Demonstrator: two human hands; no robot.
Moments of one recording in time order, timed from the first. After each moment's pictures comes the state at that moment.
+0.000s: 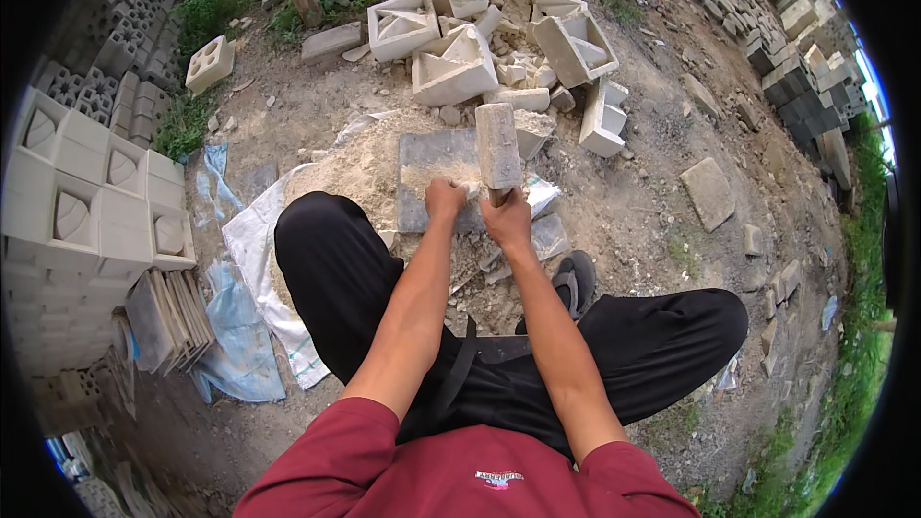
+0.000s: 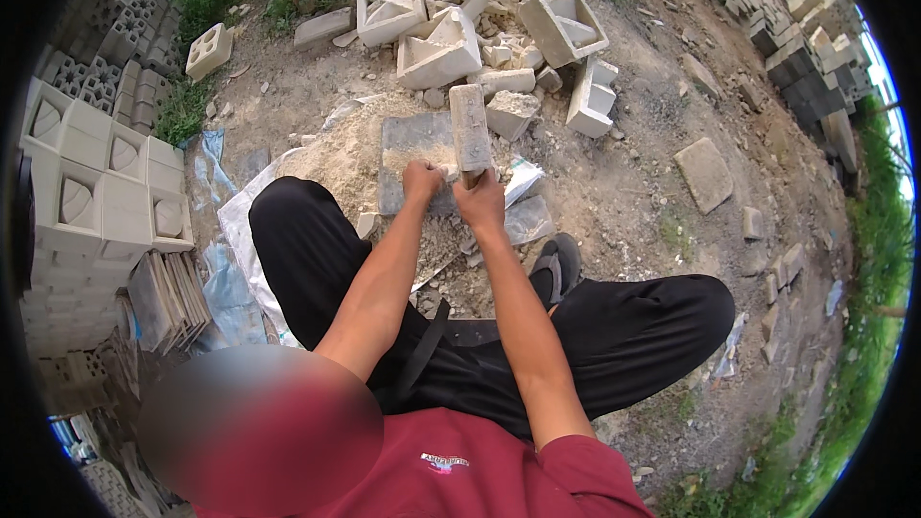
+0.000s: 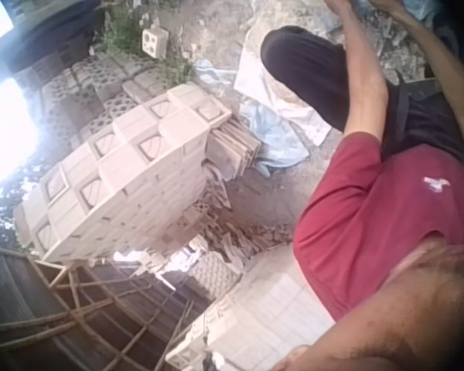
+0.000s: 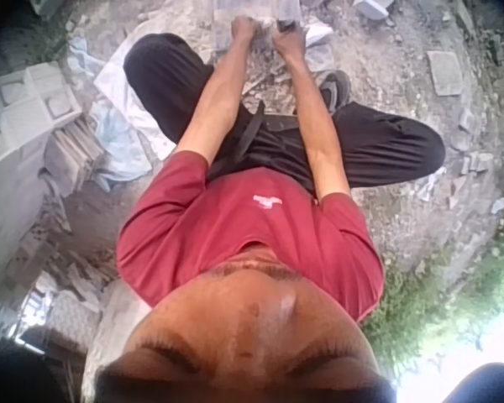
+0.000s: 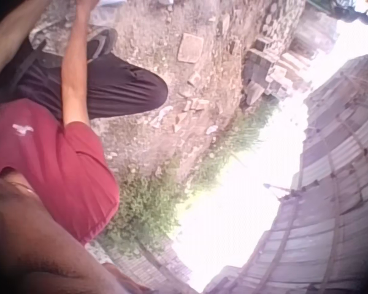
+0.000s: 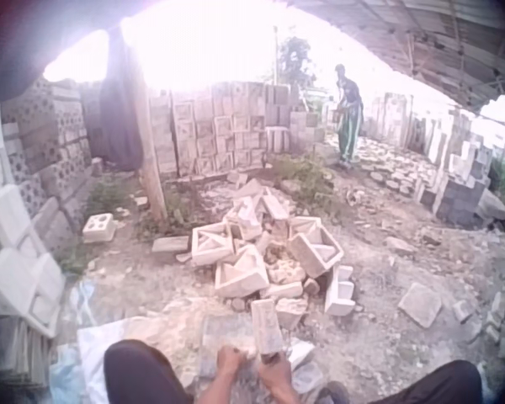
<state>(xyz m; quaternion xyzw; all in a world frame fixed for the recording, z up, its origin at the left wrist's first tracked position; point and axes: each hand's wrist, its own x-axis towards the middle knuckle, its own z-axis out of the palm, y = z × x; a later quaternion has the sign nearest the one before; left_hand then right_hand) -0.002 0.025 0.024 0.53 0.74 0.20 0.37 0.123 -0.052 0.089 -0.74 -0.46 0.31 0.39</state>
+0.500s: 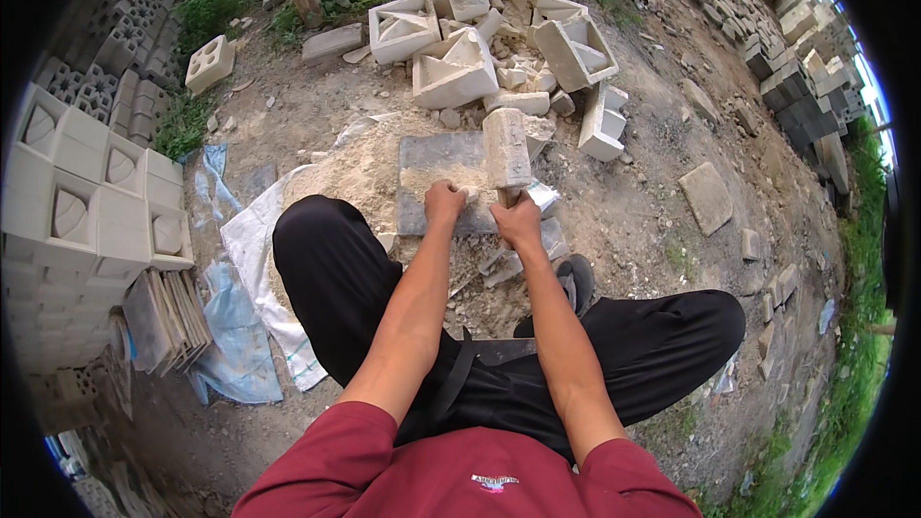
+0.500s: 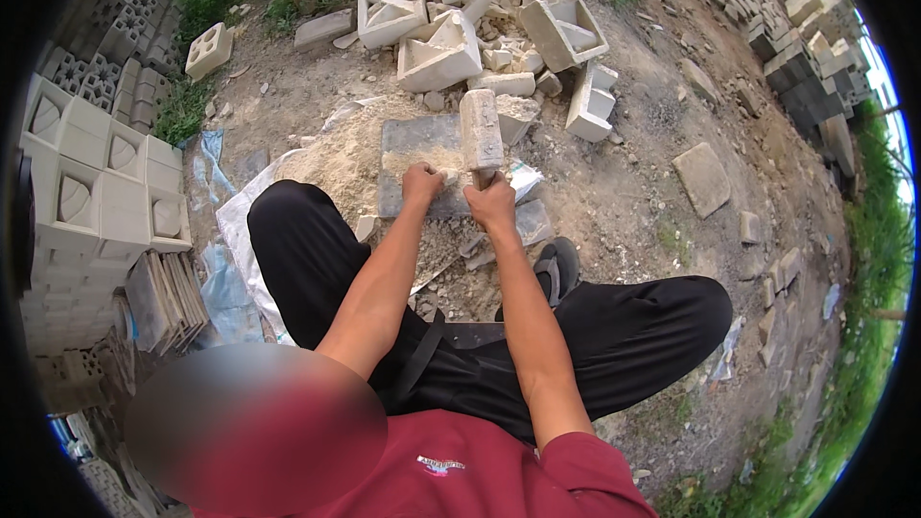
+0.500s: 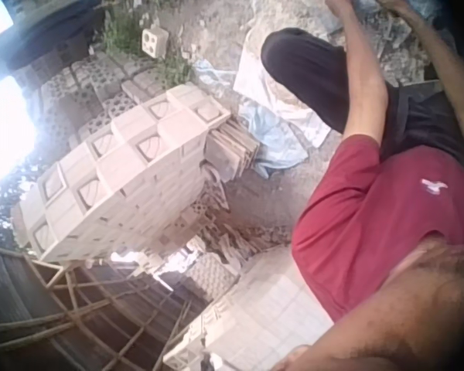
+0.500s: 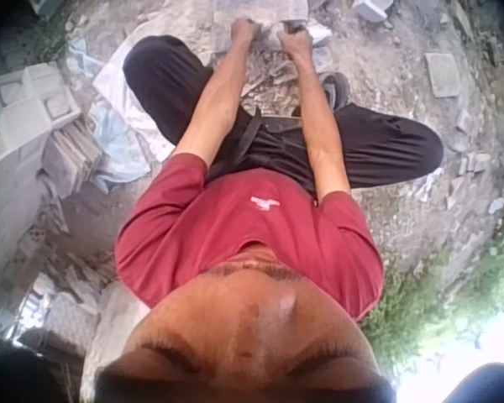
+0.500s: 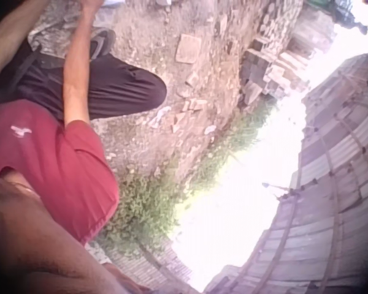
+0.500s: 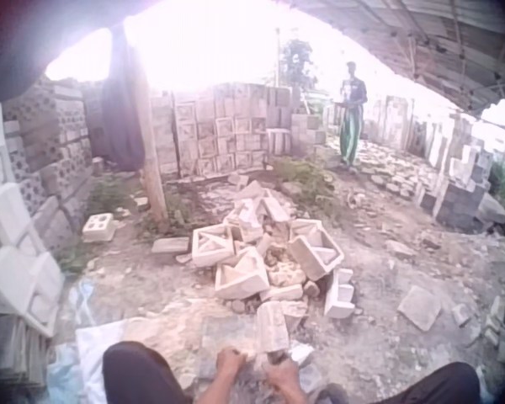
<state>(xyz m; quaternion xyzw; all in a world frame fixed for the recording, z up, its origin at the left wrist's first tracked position) 0.000 0.027 0.030 0.53 0.74 0.17 0.38 0.146 -0.046 0.085 -0.74 -0.45 0.31 0.39</state>
